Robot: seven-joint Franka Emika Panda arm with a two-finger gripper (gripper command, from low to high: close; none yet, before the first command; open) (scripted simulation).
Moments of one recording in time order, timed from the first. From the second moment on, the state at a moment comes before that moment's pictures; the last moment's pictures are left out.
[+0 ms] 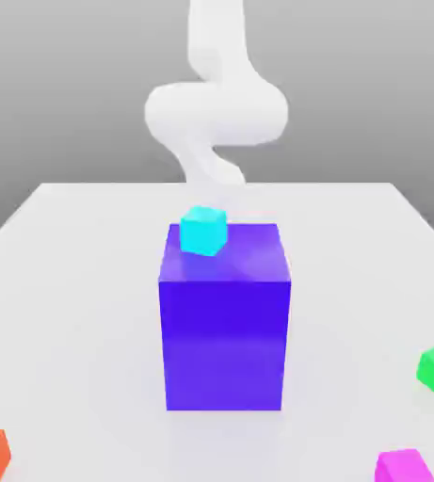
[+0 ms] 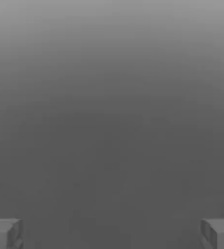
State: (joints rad) arm -0.01 -0.71 0.04 -2.29 -0.02 2.32 0.83
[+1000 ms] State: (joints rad) arm 0.09 0.37 0.28 -2.21 -0.25 2.58 1.21
